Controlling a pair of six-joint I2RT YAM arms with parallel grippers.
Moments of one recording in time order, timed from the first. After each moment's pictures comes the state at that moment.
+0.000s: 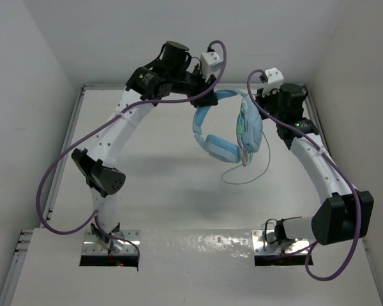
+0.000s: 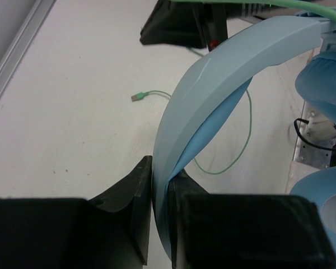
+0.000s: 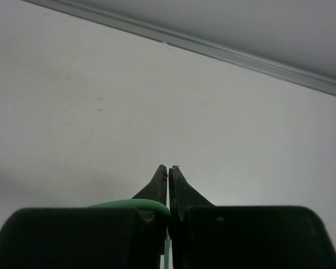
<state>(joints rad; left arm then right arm) -0.61 1.92 2.33 -0.97 0.58 0.24 0.14 1.35 1.18 -0.21 -0.10 -0.10</state>
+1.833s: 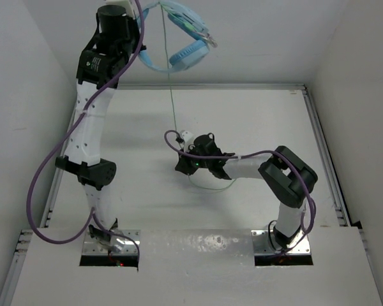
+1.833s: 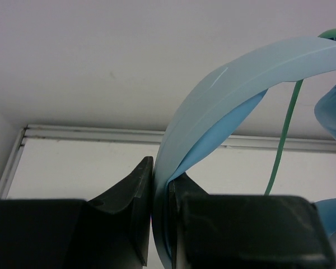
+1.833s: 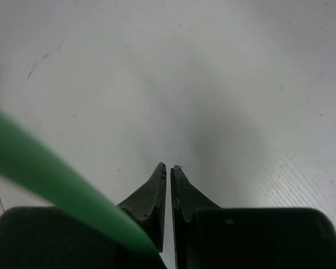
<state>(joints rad) -0.34 1.93 2.67 -0.90 -0.32 -0.17 0.77 1.84 0.88 0.40 -0.31 0.18</state>
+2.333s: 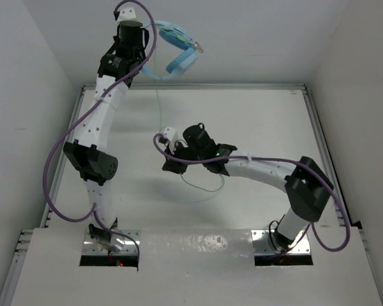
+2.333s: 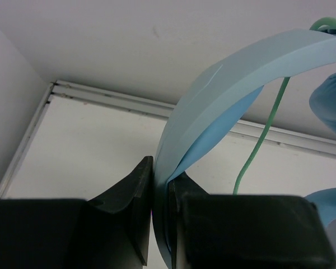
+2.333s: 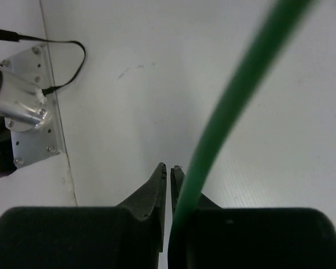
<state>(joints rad) -0.29 2.00 2.43 -0.79 -0.49 -0.24 0.91 1.70 1.11 0.03 -0.40 -0.01</state>
